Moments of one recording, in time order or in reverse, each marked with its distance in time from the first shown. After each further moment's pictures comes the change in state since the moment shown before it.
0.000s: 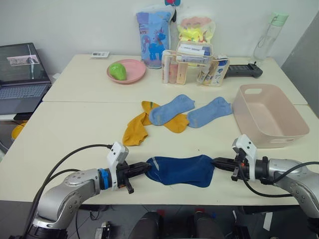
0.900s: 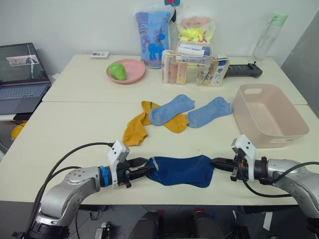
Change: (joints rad) left arm -0.024 0.003 -0.033 0.045 0.097 -0.097 -0.076; right arm -0.003 0.008 0.005 -0.001 0.008 0.001 -0.004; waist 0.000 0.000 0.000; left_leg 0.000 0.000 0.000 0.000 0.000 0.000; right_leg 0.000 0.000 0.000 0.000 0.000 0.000
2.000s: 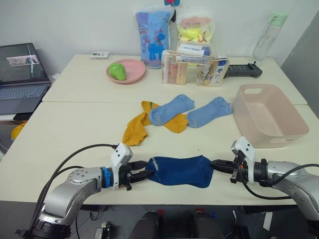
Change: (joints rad) left arm -0.012 0.008 -0.050 0.025 0.077 -0.012 -0.042; right arm 0.021 0.005 0.000 -0.008 0.000 0.000 -0.001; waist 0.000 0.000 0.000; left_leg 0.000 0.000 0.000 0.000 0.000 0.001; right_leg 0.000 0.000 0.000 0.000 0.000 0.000
